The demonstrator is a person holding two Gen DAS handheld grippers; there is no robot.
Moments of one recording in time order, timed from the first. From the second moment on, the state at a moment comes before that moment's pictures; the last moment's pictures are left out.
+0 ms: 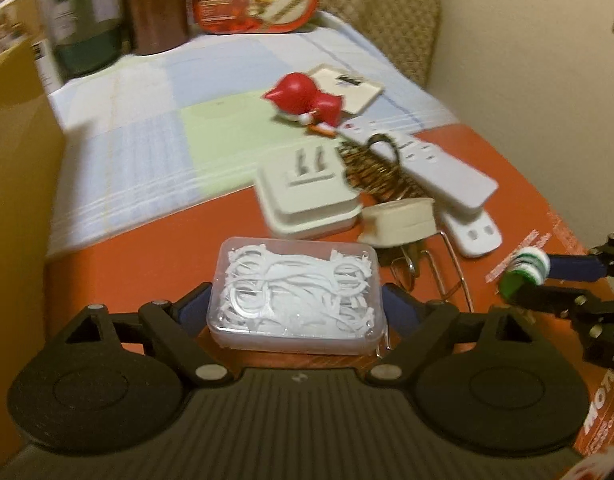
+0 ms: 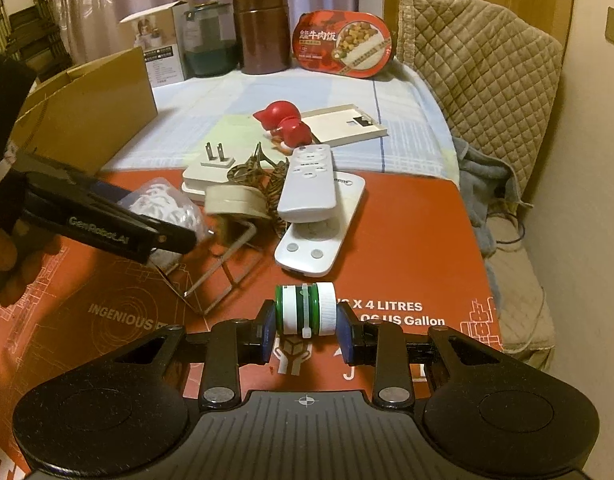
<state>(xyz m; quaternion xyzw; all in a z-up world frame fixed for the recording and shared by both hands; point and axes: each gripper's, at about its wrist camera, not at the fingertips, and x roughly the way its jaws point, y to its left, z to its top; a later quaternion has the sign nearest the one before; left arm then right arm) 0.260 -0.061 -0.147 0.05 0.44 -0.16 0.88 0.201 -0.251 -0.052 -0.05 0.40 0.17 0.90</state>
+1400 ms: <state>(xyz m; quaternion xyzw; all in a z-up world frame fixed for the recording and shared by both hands) 0.177 -0.044 -0.140 0.06 0.41 -0.09 0.90 0.178 -0.245 -0.050 -0.03 0.41 0.16 0.90</state>
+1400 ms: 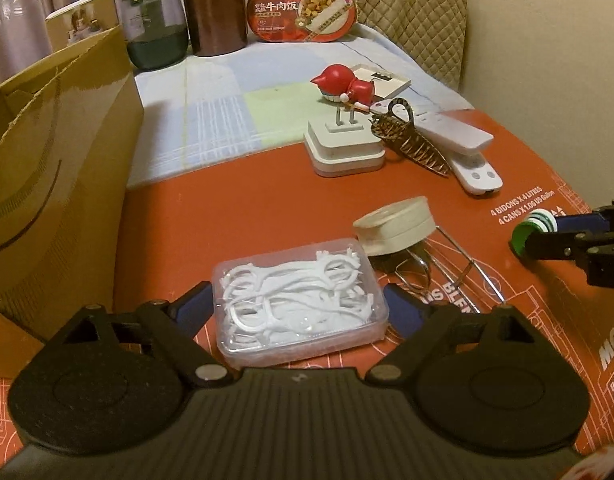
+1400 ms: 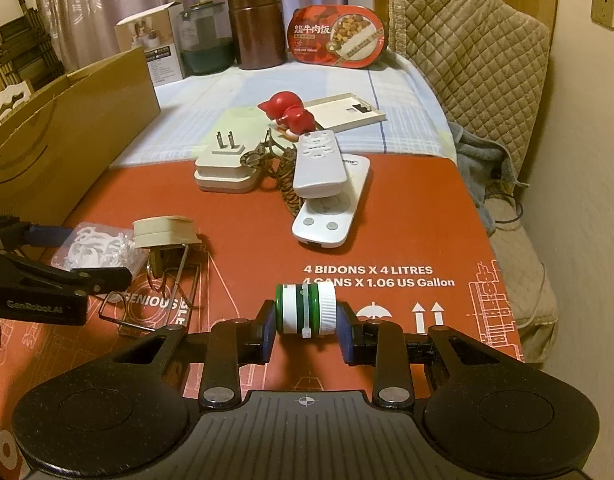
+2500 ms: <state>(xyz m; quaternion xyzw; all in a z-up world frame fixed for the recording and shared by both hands) 0.159 0.174 0.013 0.07 0.35 0.02 0.93 0.185 0.020 0.086 -0.05 0.31 0.39 0.87</state>
